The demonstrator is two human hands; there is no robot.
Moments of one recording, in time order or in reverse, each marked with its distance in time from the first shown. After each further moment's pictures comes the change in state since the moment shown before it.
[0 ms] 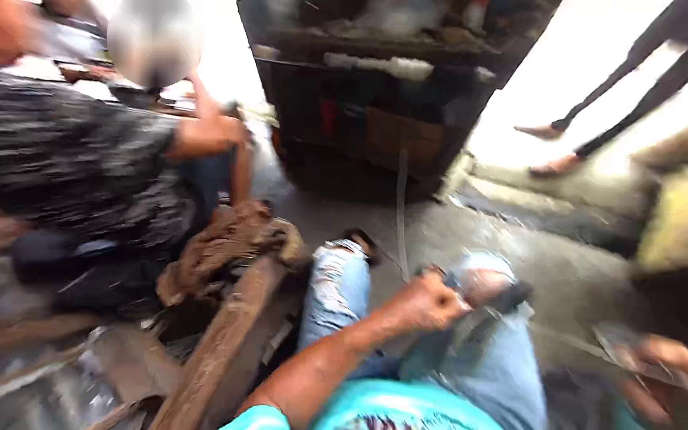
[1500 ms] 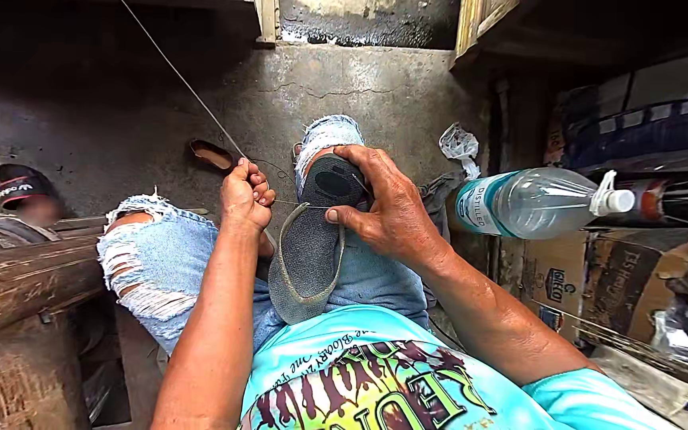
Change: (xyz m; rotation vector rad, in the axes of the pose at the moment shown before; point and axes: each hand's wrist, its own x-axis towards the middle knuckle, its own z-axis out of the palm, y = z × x) left_hand 0.094 -0.110 0.041 -1.246 0.521 -0.799; right_hand 0.084 0.080 0.049 -1.087 0.222 0.130
